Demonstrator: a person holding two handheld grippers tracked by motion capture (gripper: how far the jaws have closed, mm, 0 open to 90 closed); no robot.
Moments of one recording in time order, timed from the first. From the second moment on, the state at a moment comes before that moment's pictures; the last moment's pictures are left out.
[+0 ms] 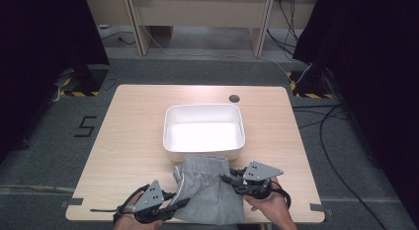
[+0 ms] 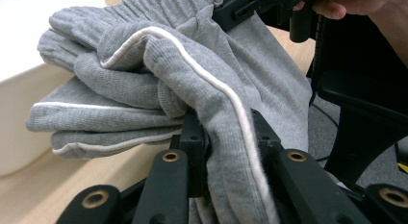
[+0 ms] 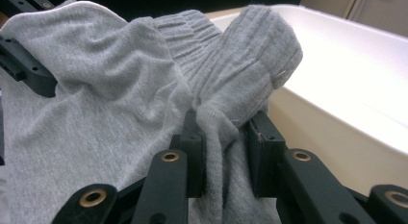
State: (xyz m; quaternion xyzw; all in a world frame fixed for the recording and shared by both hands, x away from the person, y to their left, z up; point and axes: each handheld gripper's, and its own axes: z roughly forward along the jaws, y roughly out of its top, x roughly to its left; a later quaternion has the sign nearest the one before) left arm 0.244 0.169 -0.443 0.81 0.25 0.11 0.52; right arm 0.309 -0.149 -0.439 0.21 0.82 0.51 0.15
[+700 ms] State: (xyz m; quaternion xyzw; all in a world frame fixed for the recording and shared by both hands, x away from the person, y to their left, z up) left arm 0.261 0.175 -0.392 0.80 0.23 0.13 0.54; right arm 0.328 -0.138 -0.379 0.18 0.82 0.53 0.16
